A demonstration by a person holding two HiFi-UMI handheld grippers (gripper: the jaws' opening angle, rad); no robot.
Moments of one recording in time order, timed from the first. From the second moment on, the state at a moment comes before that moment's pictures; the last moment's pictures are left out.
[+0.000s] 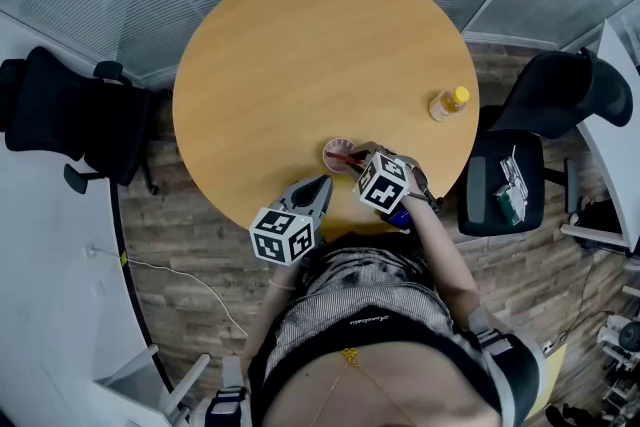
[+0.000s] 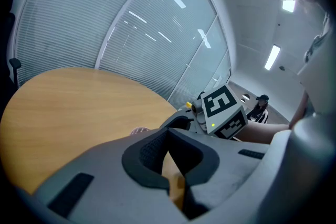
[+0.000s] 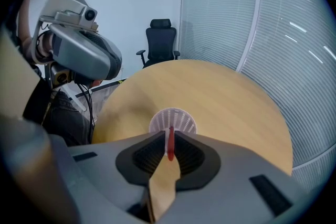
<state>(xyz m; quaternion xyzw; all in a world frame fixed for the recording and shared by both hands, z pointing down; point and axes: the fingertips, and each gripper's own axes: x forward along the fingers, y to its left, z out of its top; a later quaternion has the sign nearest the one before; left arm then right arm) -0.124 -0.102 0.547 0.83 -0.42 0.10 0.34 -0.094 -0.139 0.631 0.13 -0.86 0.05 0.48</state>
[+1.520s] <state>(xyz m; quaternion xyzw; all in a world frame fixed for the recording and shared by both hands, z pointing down) -0.115 -0.091 0.542 0.83 -0.44 0.11 0.33 -0.031 -0.141 0.599 0.23 -0.88 0.08 0.41</state>
